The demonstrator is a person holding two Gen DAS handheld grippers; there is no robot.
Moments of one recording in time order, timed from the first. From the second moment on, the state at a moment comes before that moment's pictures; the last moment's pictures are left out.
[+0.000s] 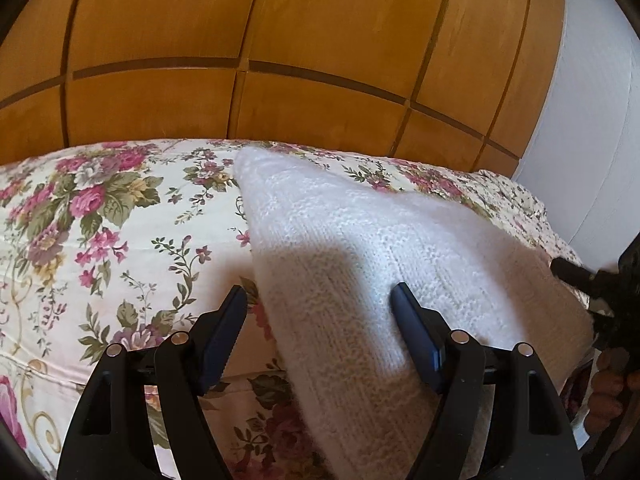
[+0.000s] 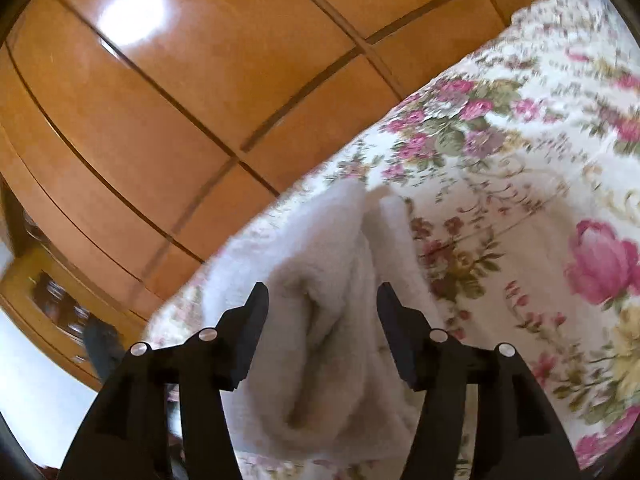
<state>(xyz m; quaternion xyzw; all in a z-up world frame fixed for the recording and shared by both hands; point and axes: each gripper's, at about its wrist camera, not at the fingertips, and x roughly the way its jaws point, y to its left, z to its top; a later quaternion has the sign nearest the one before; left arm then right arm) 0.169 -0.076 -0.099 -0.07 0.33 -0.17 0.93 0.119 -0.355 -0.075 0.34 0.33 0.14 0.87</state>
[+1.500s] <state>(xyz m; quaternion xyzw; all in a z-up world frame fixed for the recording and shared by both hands) 0.167 -0.112 -0.093 0.01 0.32 -0.17 0.93 0.172 -0.331 -0.098 0.18 0.35 0.05 0.92</state>
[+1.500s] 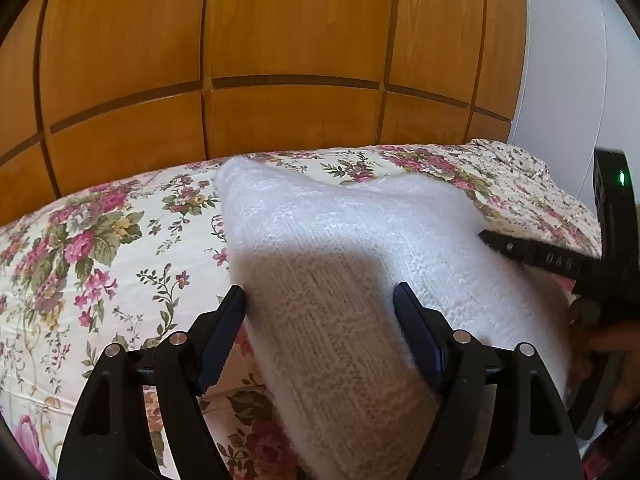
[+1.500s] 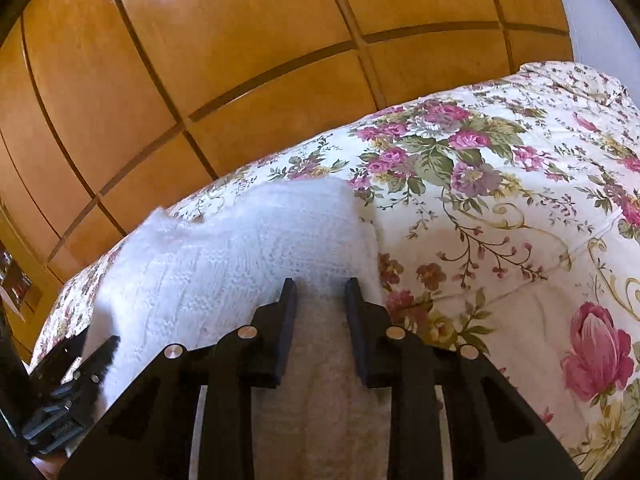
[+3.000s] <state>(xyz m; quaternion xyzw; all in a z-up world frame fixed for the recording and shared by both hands) 0.181 -0.099 -0.100 -0.09 0.36 -0.19 0.91 0.155 -0.340 -0.109 0.23 0.29 0.06 0.93</state>
